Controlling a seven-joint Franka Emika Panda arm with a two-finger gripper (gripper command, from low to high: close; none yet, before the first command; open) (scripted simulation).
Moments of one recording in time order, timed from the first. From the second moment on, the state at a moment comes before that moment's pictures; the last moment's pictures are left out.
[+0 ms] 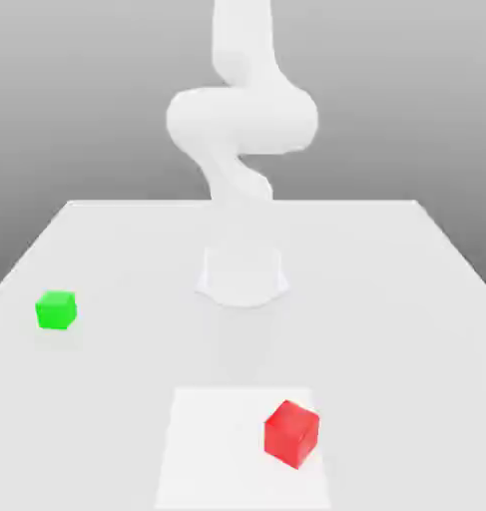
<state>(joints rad) 0.04 -0.71 -0.02 -2.34 0.00 2.35 0.72</state>
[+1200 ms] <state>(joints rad) 0.22 0.27 -0.06 -2.64 0.07 2.91 -0.05</state>
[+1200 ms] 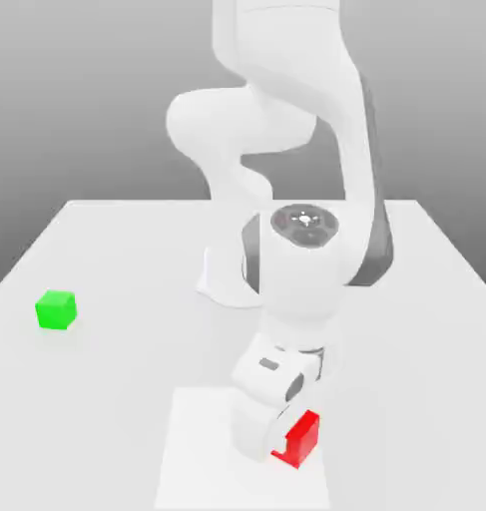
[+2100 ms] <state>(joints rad) -0.58 -0.23 -0.61 -2.84 -0.31 2.65 -0.07</state>
